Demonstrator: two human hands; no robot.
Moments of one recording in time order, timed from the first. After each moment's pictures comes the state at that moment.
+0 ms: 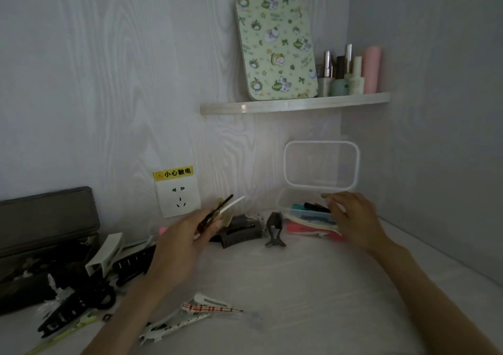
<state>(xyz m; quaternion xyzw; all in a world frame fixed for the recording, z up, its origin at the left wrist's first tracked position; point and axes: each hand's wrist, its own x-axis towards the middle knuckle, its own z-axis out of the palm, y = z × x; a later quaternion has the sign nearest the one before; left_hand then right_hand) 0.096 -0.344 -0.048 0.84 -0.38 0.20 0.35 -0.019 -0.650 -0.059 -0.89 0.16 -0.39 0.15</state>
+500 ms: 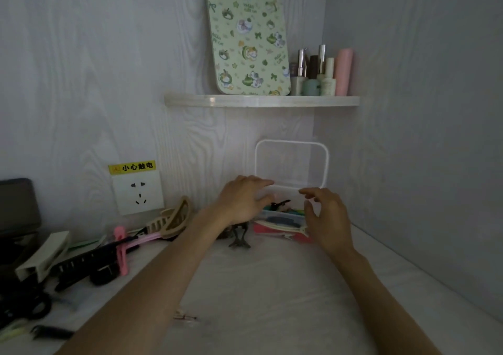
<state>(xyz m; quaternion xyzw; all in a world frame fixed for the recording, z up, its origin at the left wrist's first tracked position) 0.098 -0.508 -0.008 0.85 -0.49 0.05 0.20 -0.020 -0.654 -0.064 -0.84 0.16 -0.48 0.21</state>
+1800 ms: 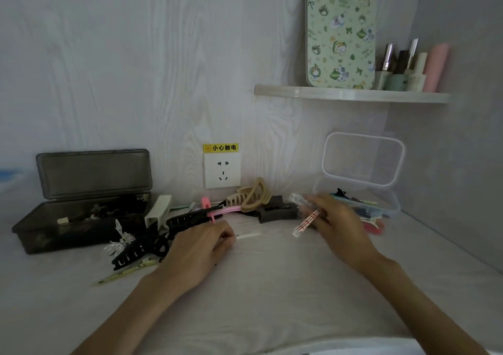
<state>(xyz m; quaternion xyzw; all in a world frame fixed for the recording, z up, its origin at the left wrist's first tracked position) 0.066 -0.279 -0.068 0.90 -0.37 0.15 0.19 -0.020 -0.525 -0.044 -0.91 -0.03 -0.34 0.22</state>
